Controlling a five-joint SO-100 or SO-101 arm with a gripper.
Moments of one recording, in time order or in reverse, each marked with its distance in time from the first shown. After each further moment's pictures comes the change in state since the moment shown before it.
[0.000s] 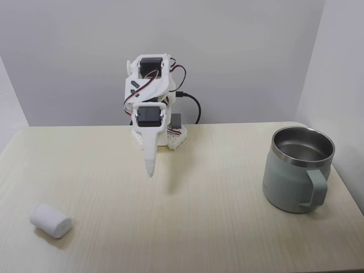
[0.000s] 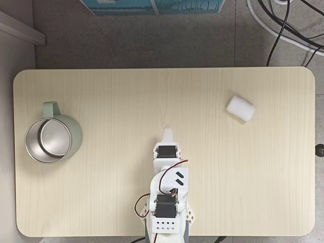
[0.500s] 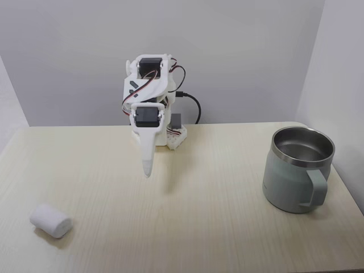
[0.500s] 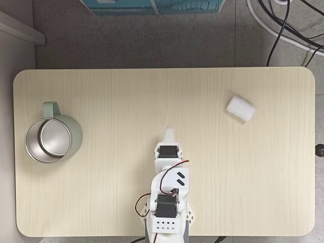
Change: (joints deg) arm 1.5 0.1 -0.3 -0.1 -0.7
